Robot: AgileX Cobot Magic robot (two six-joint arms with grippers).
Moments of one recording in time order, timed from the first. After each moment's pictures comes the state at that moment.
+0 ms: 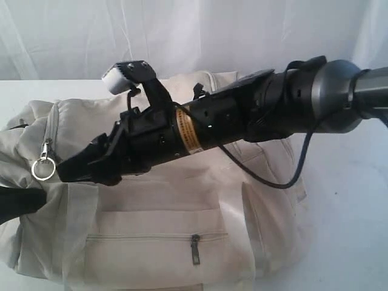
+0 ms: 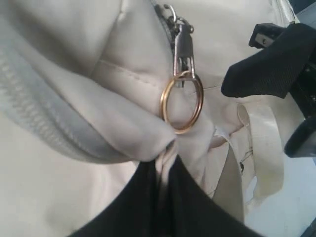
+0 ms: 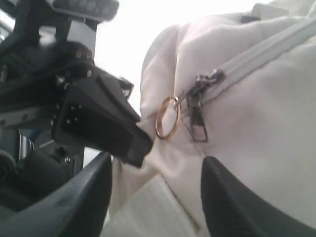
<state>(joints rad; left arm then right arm) 0.22 0.96 -0.29 1.73 -0.97 -1.92 0.81 1.81 -1.16 -1.55 -0.87 1.60</state>
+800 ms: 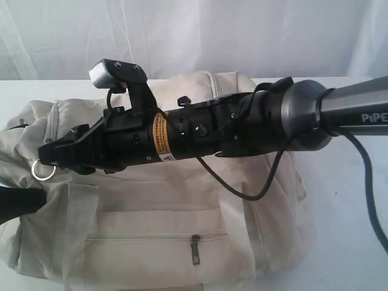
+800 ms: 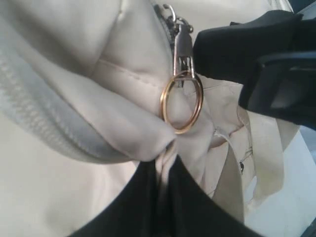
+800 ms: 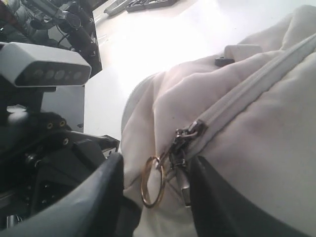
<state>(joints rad) 0.22 0.96 -0.29 1.73 -0.97 -1.91 0.89 1.86 -1.16 -1.22 -0.76 1.50</state>
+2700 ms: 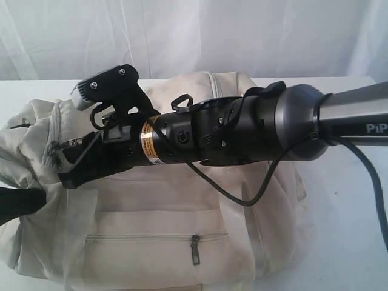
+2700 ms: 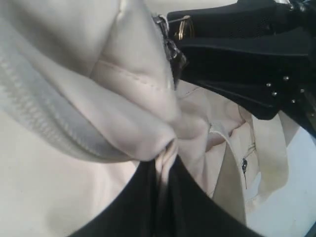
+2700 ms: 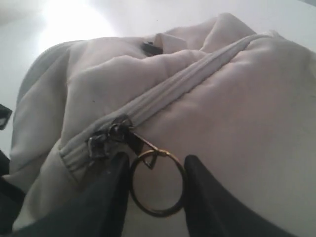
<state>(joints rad) 0.22 0.96 -0.29 1.73 -0.97 -1.87 0.97 1.83 -1.16 -1.15 -0.37 1.18</state>
